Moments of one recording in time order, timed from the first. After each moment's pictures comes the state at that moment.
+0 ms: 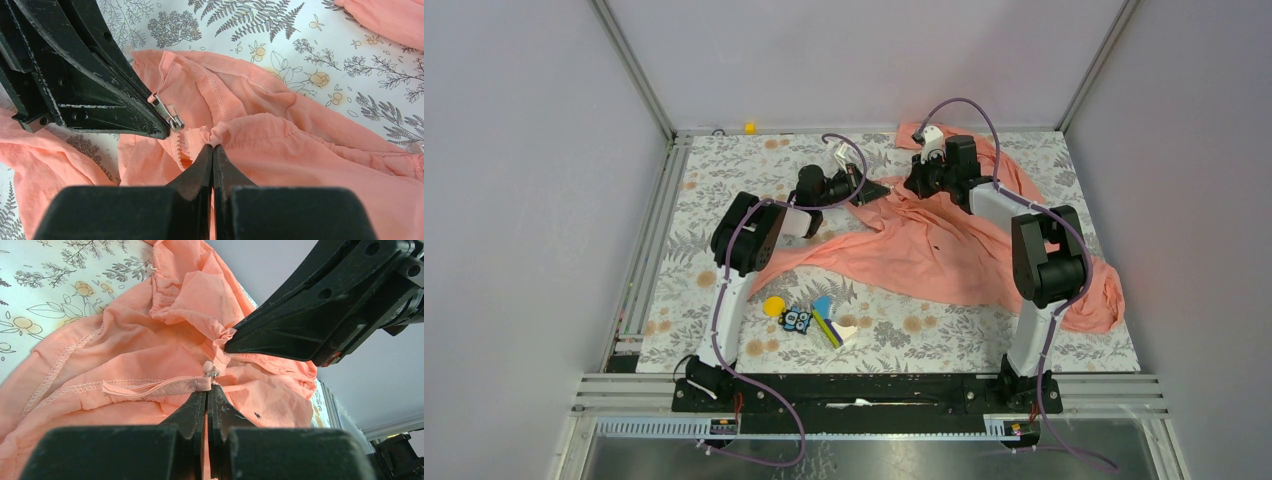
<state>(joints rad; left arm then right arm) -0.41 2.42 1.42 1.06 0.78 -0.80 0.26 1.93 1.29 0.06 -0.44 -0.10</state>
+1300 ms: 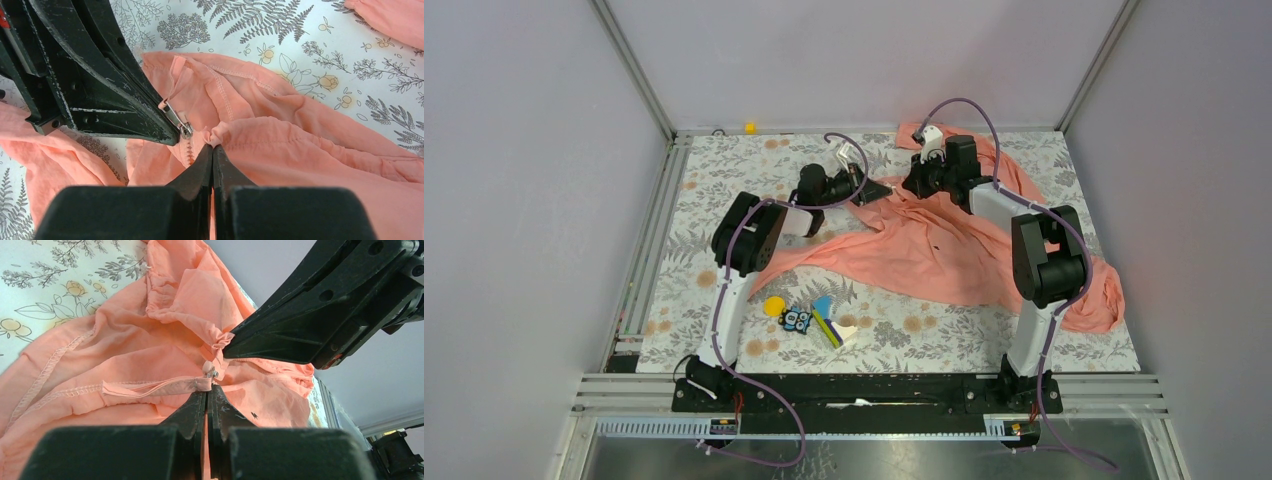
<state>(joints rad) -0.42 2.42 1.43 1.04 0.79 -0.81 0.26 1.93 1.29 0.07 -0.47 -0.08</state>
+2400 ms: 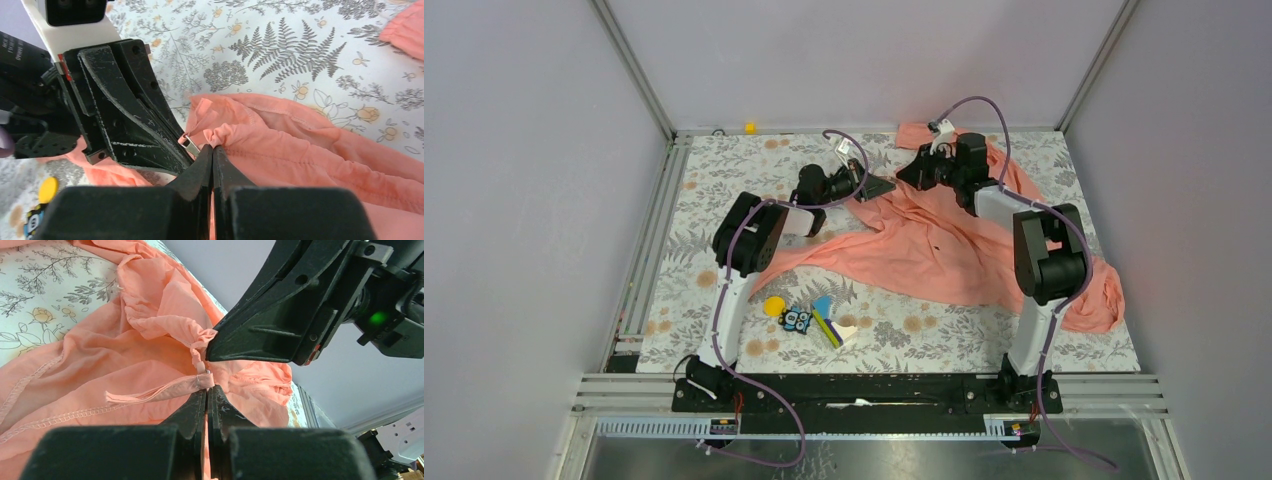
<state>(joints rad) -0.43 2.42 1.45 1.16 0.80 -0.91 0.22 1.94 1.26 0.30 -0.63 0.18</state>
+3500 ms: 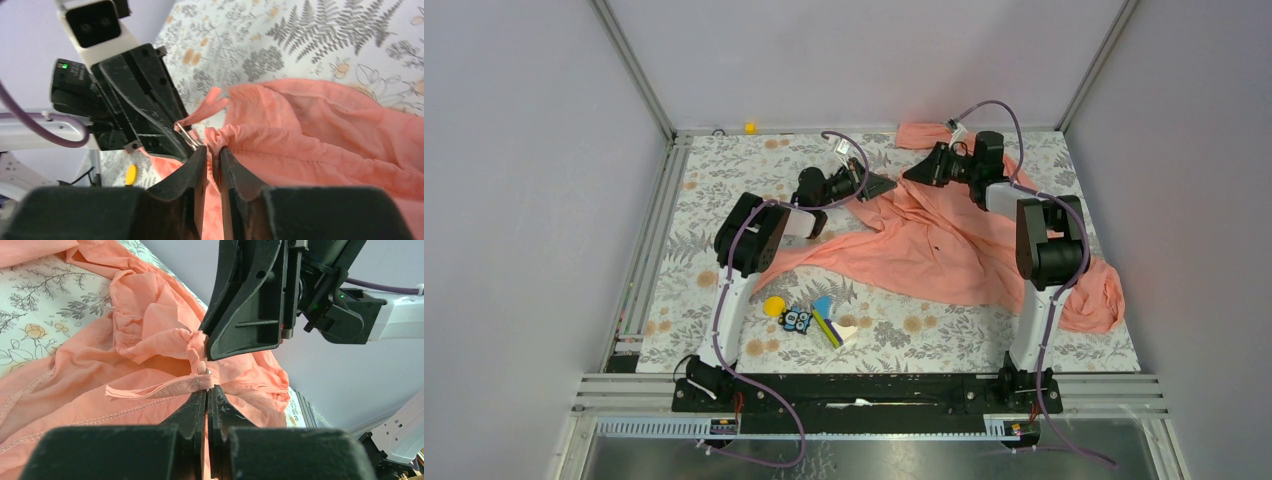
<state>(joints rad) -0.44 2.42 1.44 1.25 0.78 -0.94 0.10 2.07 1.31 0.46 -0.96 0.56</state>
